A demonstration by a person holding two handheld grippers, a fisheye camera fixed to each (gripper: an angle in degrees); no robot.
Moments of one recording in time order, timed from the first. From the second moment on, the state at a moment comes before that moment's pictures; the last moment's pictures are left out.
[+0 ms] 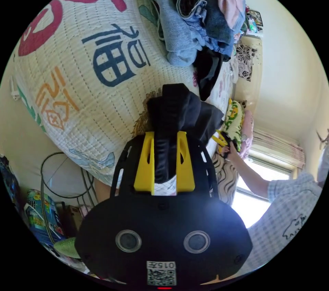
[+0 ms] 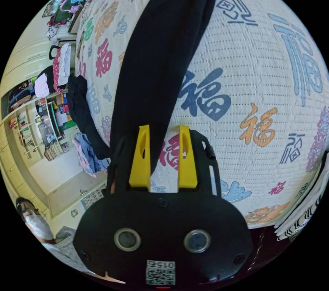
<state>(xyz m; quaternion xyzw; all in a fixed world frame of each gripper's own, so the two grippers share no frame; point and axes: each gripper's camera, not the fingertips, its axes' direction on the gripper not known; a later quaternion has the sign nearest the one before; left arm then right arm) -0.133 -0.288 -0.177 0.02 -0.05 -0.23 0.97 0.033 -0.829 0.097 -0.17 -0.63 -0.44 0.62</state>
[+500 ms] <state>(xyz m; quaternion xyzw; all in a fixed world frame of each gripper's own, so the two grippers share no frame) -0.108 -0.345 -0.201 -0.02 -0.03 -0.23 0.97 0.117 -0.923 0.126 -0.20 -0.67 -0.45 0.56</state>
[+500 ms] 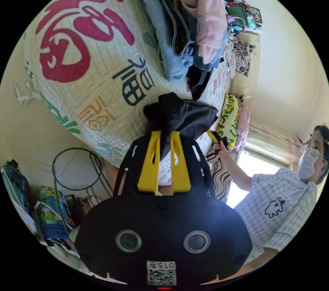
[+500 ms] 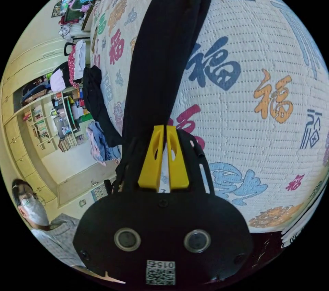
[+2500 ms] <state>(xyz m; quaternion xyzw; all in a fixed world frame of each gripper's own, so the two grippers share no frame) 0.371 -0.831 0.532 -0.18 -0.07 0.29 0.94 0.310 -1.321 0.059 -0.09 -0.72 -0.30 0.62</state>
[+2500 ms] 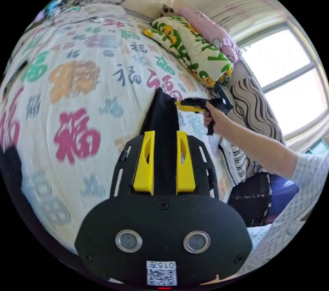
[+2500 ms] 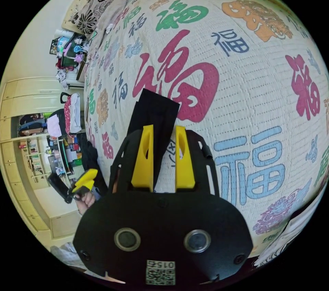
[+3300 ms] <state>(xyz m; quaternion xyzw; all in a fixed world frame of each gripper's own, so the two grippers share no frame) 0.455 -0.858 0.741 -0.30 -0.20 0.45 0.82 0.339 -1.234 0.089 -0.06 -0.80 -0.29 0.52</state>
